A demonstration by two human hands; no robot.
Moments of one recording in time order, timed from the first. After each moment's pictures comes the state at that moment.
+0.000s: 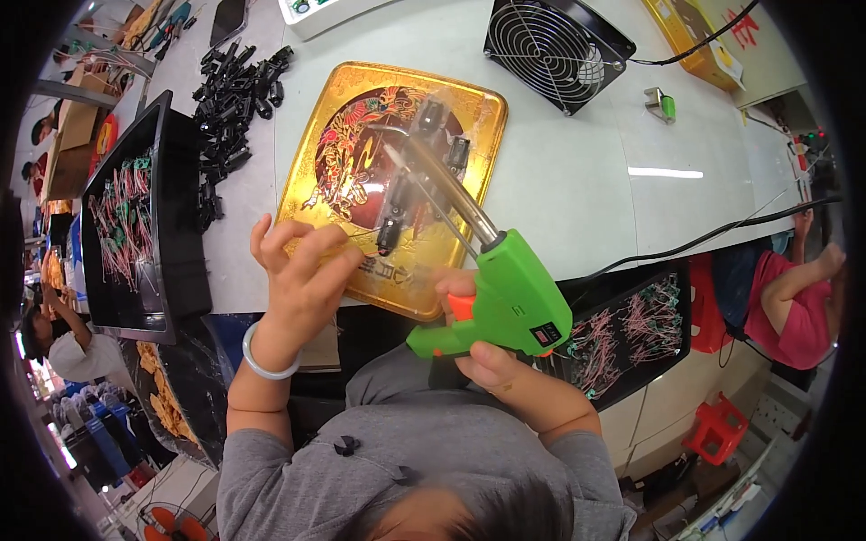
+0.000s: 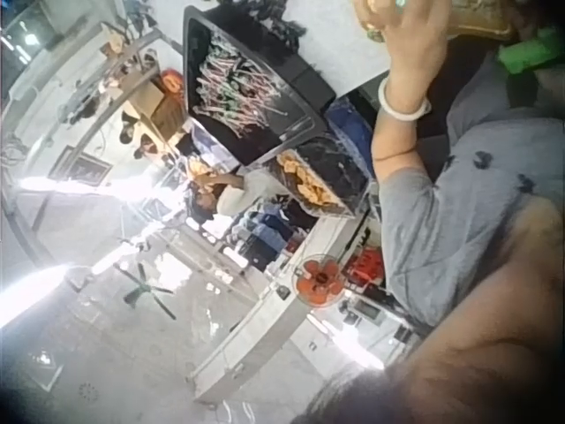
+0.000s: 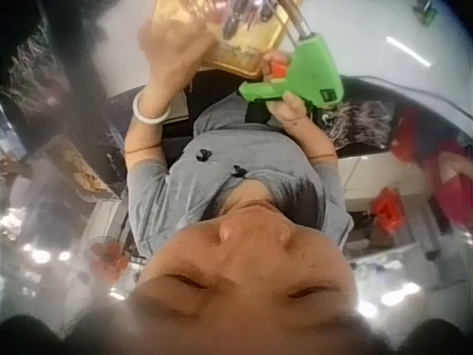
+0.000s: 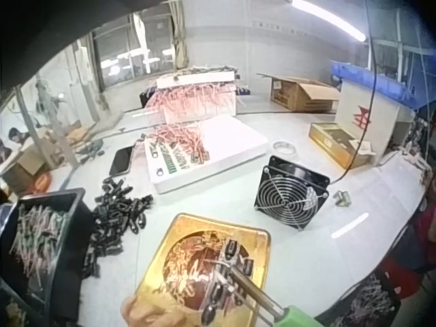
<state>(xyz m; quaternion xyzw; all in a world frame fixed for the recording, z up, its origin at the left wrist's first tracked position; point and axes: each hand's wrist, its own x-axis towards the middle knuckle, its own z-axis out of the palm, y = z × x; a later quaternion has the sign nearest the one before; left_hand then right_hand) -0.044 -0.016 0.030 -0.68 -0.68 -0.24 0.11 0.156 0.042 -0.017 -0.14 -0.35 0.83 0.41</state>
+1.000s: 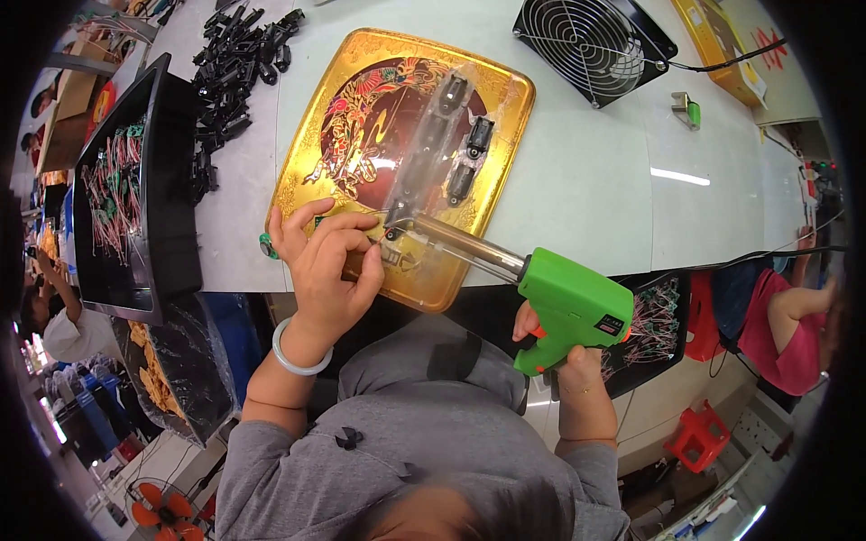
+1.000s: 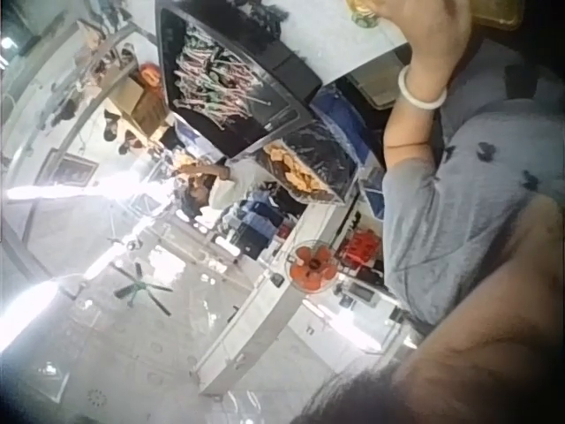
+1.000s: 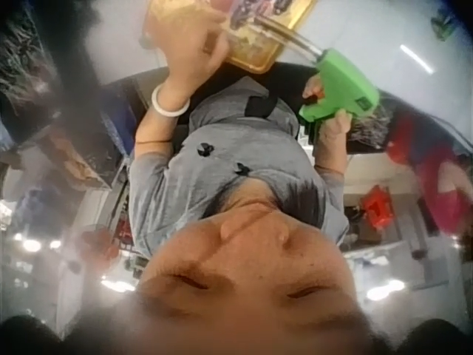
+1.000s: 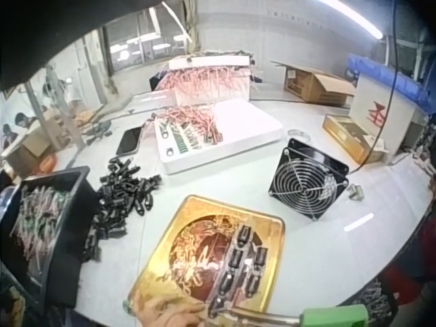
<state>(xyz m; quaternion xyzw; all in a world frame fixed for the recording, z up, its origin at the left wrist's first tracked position) -0.018 -0.014 0.004 -0.55 -0.76 -0.34 0.05 0.222 0.081 -0.007 -0.26 -0.52 0.75 0.30</state>
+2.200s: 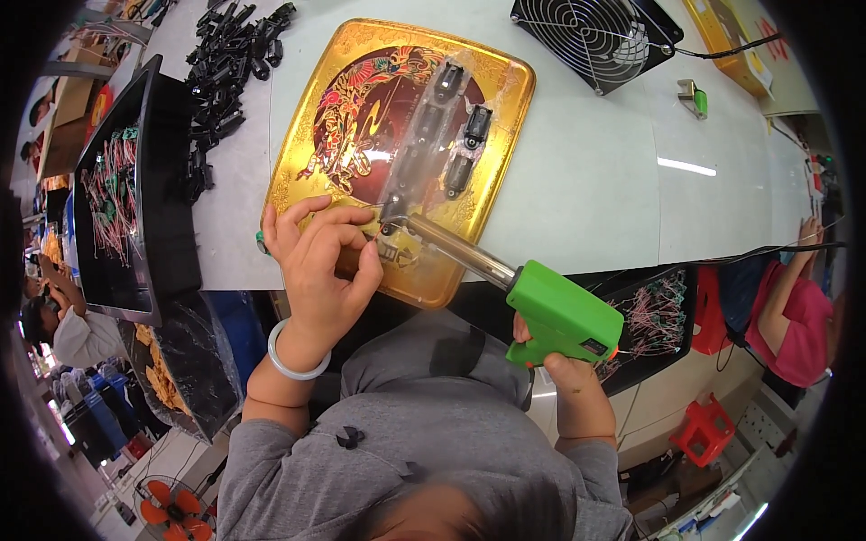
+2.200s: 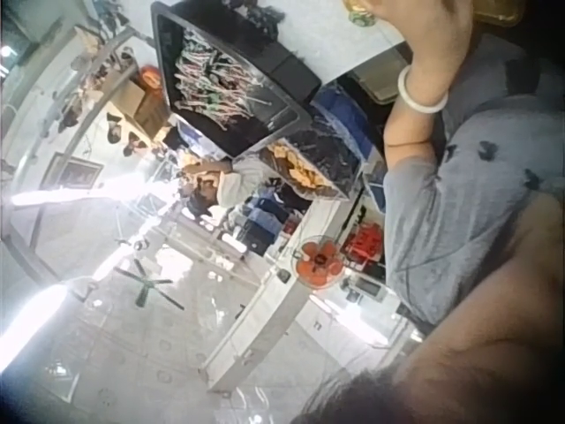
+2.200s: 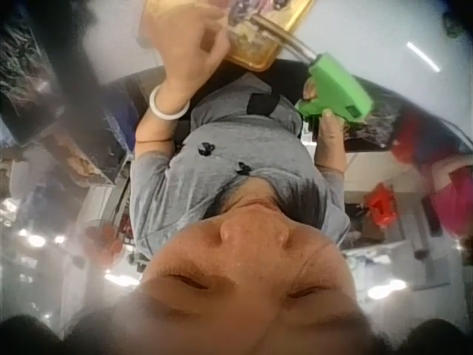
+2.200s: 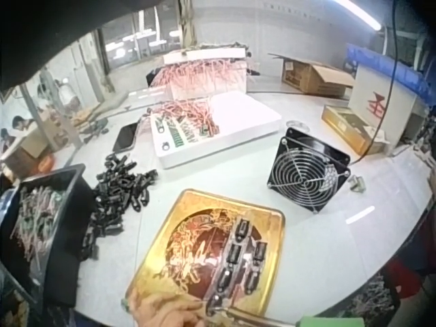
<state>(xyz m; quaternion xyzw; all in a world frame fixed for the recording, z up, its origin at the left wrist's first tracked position) -0.014 -0.012 0.012 -0.54 -0.78 -0.32 0.02 0.220 0.070 -0.010 -0.30 -0.53 0.73 0.30</state>
